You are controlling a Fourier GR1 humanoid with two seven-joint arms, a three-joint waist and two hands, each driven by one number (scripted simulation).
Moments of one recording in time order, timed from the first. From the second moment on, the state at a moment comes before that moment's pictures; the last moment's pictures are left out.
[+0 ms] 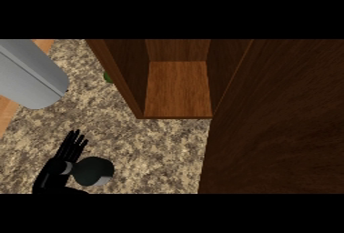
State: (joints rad) left arm -0.01 0.19 0.27 -0.92 0.15 -0.57 -0.48; right arm -0.11 -0.05 0.16 -2.47 -0.06 0.03 0.59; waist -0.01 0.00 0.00
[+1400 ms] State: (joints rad) left arm -0.17 0.13 0.22 -0.67 0.18 -0.52 -0.62; right arm -0.09 -0.04 0.16 -2.48 -0.06 0.07 0.61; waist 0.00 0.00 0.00
